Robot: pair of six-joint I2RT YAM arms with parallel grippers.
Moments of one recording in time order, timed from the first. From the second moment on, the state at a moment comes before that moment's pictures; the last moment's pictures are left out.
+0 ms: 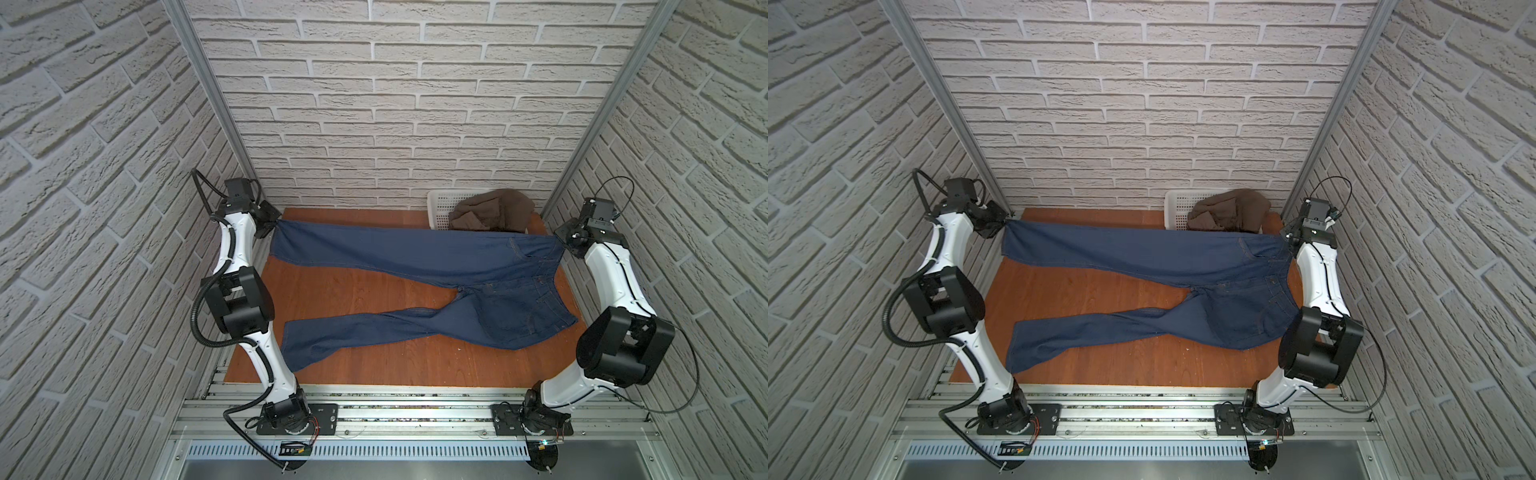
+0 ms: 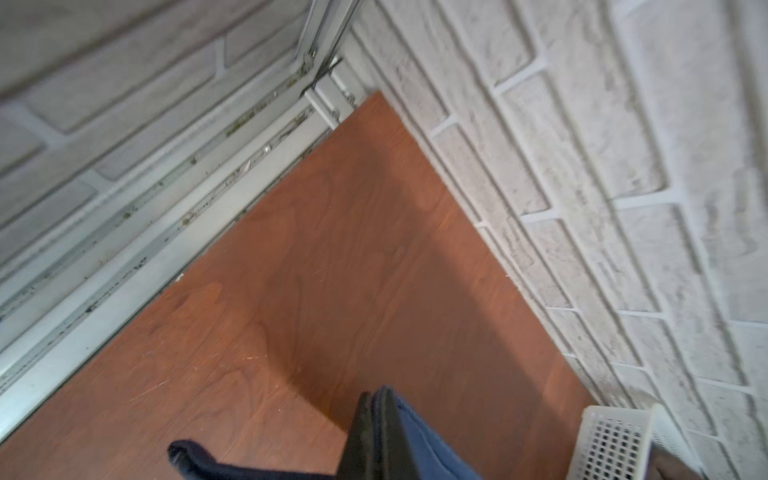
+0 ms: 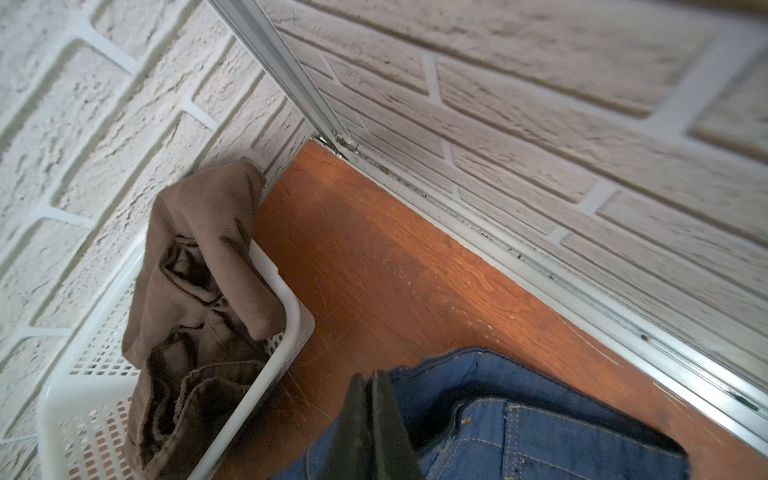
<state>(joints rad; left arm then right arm) 0.29 2.09 1.98 -0.80 0.20 -0.61 -0.37 1.68 1.52 -0.63 0.16 0.67</state>
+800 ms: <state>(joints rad) 0.50 1.32 1.47 -0.82 0.15 -0.61 -0.35 0.93 1.23 -0.81 0.48 0.72</state>
